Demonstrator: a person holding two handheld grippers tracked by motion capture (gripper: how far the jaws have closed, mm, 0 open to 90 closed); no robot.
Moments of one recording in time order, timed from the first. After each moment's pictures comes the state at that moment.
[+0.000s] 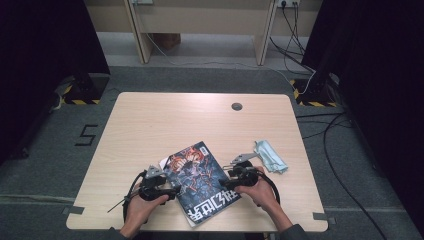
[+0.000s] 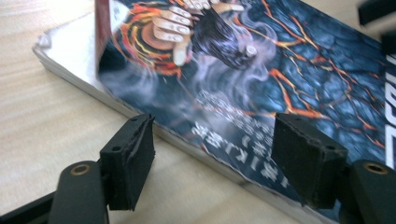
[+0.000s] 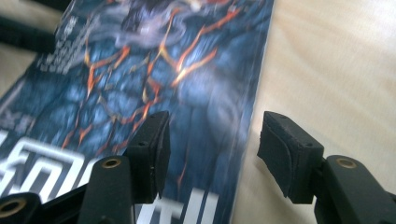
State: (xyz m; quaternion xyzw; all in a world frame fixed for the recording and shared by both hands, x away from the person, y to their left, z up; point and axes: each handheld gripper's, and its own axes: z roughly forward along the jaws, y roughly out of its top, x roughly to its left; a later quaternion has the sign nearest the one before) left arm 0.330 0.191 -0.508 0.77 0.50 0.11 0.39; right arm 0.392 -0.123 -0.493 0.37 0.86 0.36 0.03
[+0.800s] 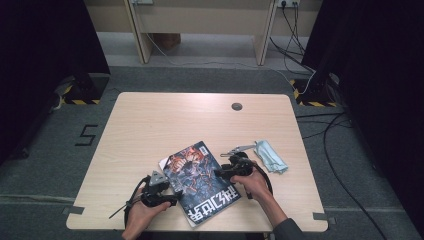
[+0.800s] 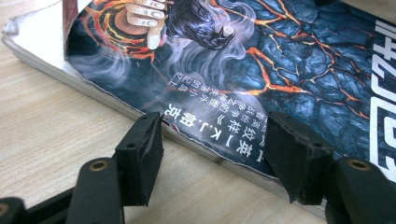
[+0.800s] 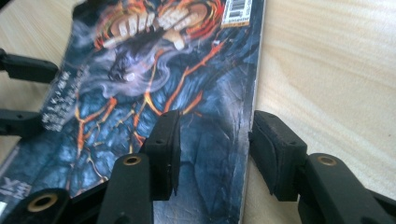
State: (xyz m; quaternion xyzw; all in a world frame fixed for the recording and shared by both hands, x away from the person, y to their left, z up) left arm 0.320 0.183 -0.510 0.78 0.48 0.12 0.37; right arm 0.421 -0.112 -0.499 0.41 0.83 0.38 -0.01
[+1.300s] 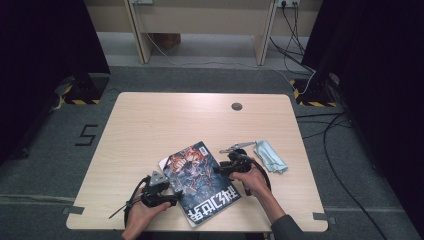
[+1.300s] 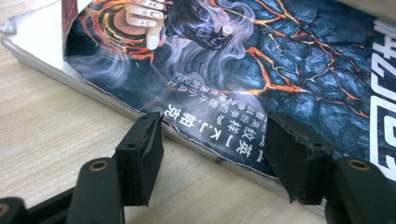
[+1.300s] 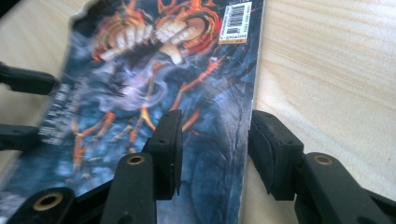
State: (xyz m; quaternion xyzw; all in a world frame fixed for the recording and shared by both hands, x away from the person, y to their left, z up) left arm 0.319 0.183 -0.510 0.78 0.48 0.12 0.37; right arm 0.431 -0.107 -0.500 0.41 0.83 0.39 -0.01
